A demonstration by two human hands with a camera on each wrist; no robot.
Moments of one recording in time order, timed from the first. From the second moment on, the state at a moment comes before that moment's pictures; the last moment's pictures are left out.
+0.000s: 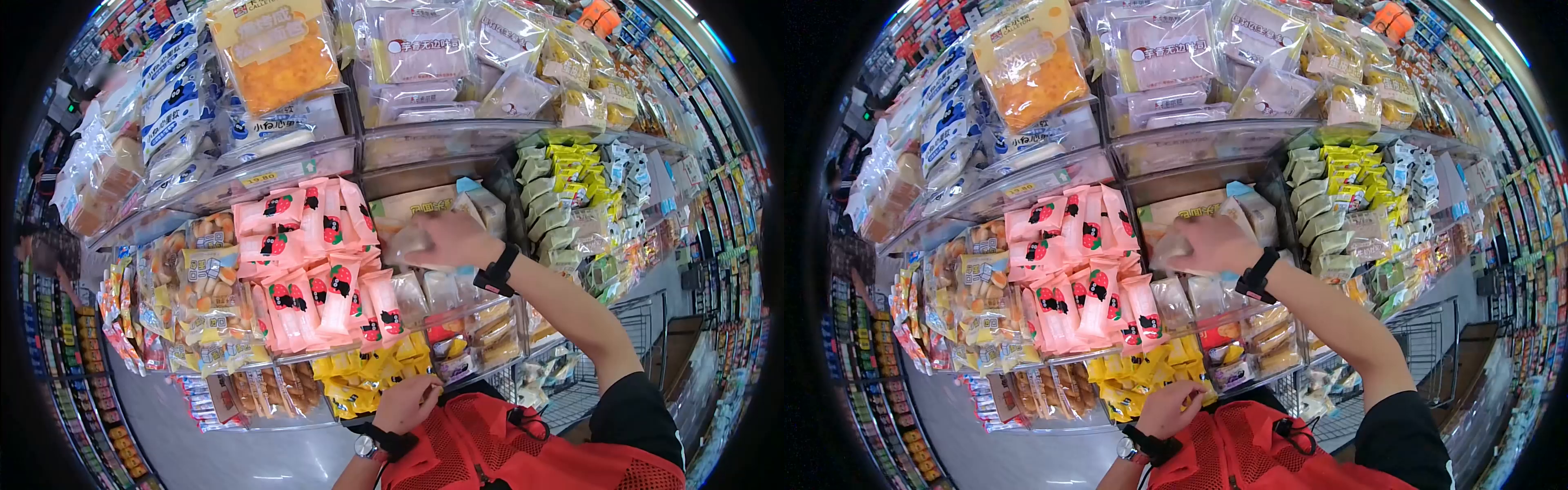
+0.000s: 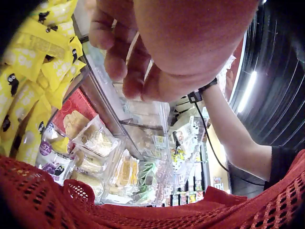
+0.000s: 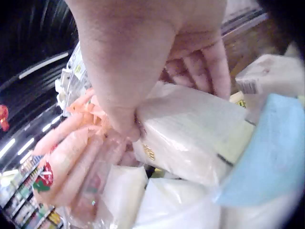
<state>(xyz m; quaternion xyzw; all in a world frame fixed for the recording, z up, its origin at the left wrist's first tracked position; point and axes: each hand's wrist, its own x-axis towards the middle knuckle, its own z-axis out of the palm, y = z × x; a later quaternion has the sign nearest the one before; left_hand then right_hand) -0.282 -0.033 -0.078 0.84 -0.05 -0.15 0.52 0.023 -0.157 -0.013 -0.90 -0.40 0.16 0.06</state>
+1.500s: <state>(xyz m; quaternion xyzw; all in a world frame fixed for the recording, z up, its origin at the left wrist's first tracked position) -0.275 -0.029 -0.080 0.84 -0.07 -0.16 0.52 0.017 -0.172 -0.039 -0.94 -0.25 0.12 0.21</state>
